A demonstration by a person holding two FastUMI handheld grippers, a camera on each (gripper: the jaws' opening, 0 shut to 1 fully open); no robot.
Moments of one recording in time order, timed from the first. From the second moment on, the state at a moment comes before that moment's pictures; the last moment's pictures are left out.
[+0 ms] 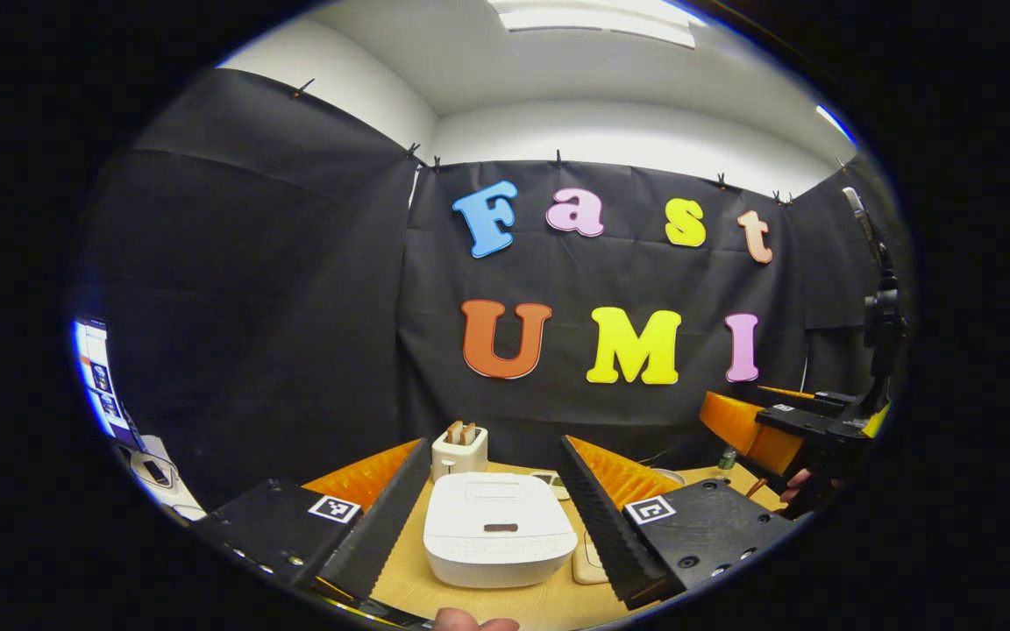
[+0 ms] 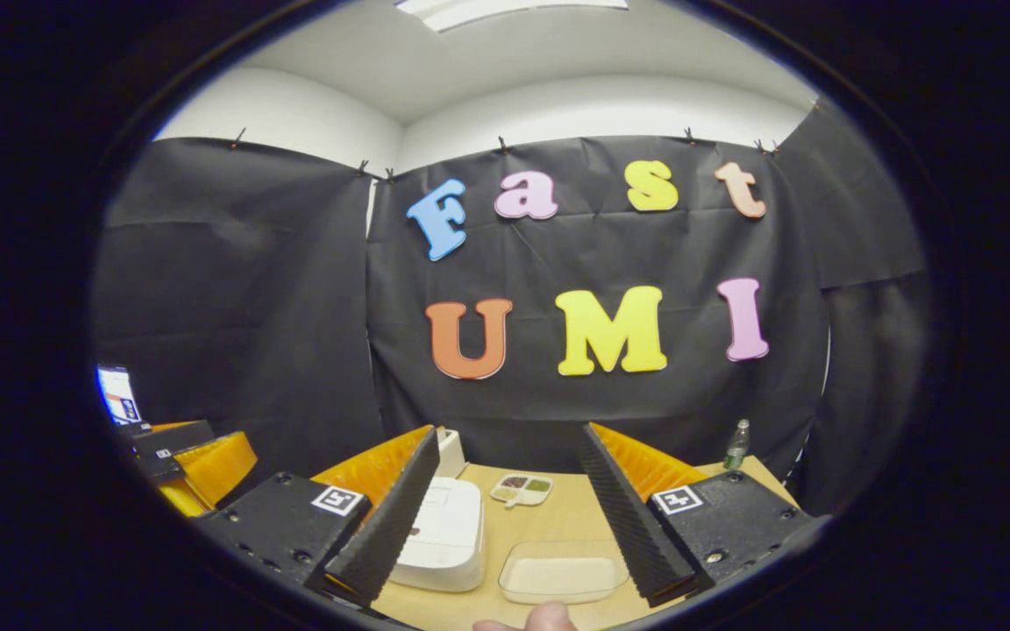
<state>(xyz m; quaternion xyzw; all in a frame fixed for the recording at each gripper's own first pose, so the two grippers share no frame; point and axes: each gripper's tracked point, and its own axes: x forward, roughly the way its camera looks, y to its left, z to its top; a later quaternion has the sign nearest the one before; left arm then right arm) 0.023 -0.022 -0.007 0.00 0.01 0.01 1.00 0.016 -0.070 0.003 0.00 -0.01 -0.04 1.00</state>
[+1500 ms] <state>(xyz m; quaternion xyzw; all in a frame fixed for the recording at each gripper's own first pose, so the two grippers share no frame) 0.127 -0.042 -0.193 0.01 0.31 0.01 0.95 0.025 -0.241 -0.069 0.04 0.03 -0.17 0.98</state>
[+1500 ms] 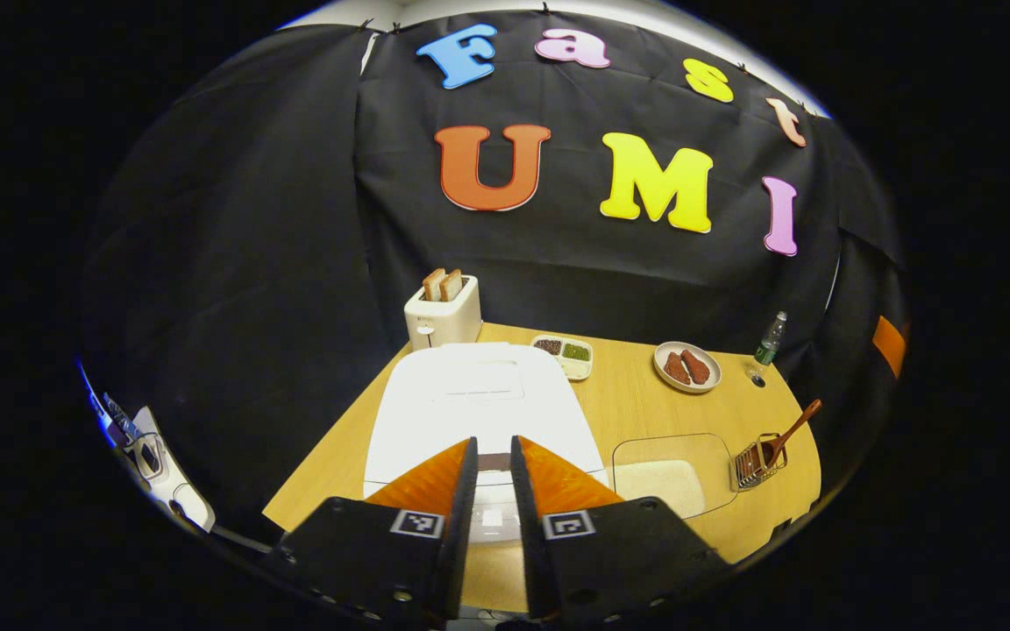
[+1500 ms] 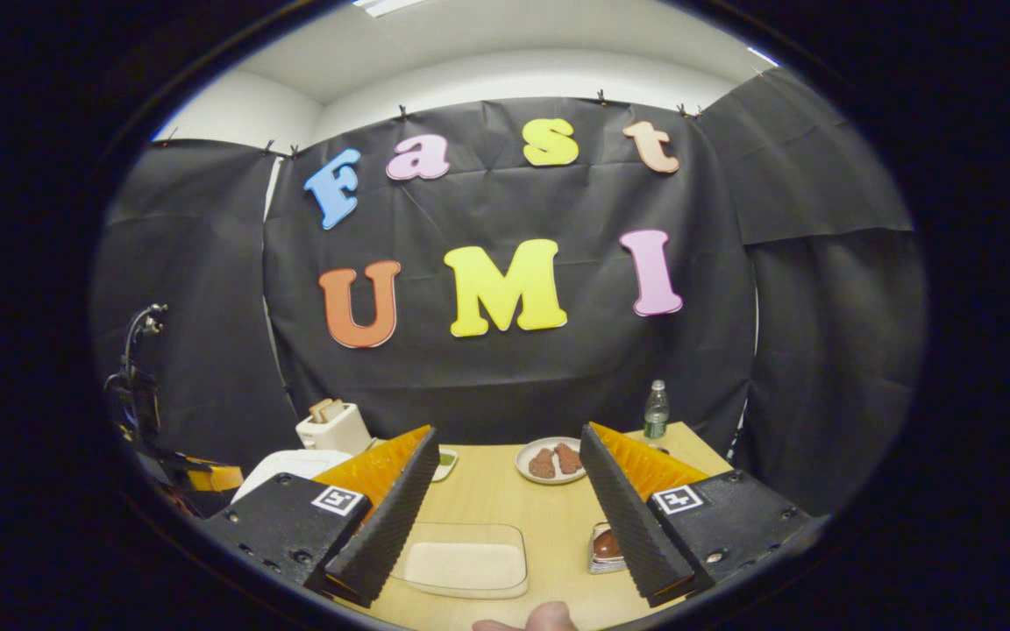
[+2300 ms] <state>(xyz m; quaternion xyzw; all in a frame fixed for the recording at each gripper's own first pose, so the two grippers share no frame) 0.164 -0.036 -0.259 -0.04 0.39 0.02 0.92 0.044 -0.273 -0.102 0.06 0.08 -0.16 0.98</state>
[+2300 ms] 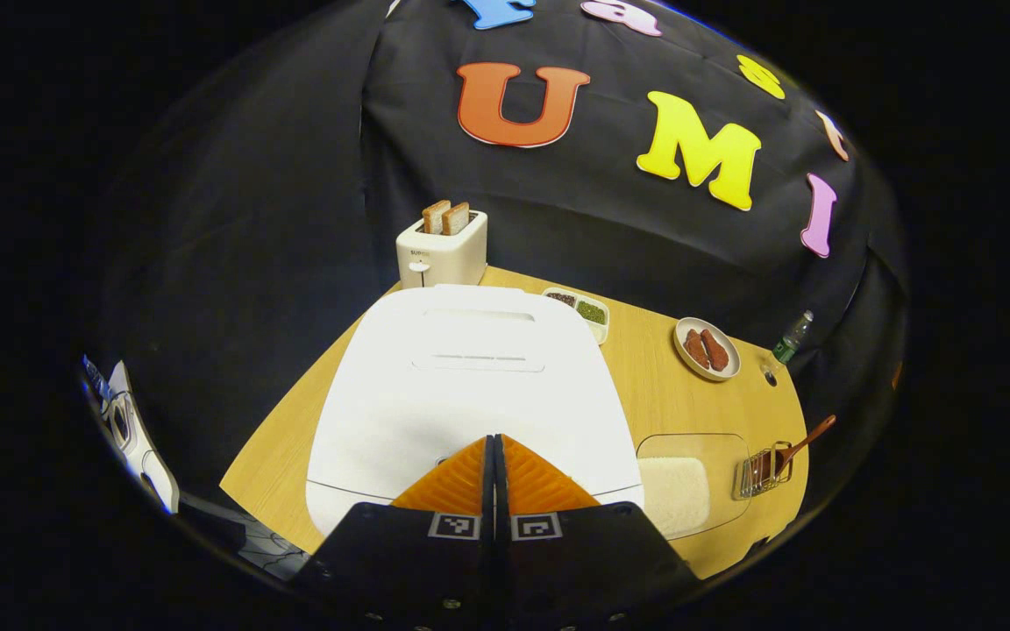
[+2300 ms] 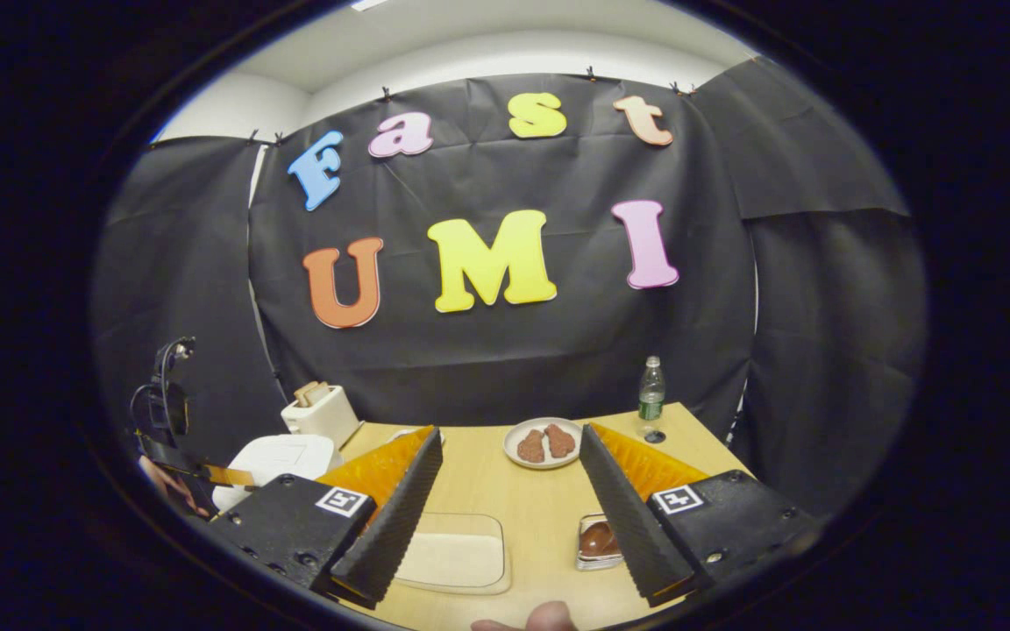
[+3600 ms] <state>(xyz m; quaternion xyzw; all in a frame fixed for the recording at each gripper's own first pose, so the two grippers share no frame) 0.249 -0.051 -0.069 -0.01 0.13 0.00 0.99 -0.010 -0.365 -0.048 0.04 0.03 -0.23 0.97</state>
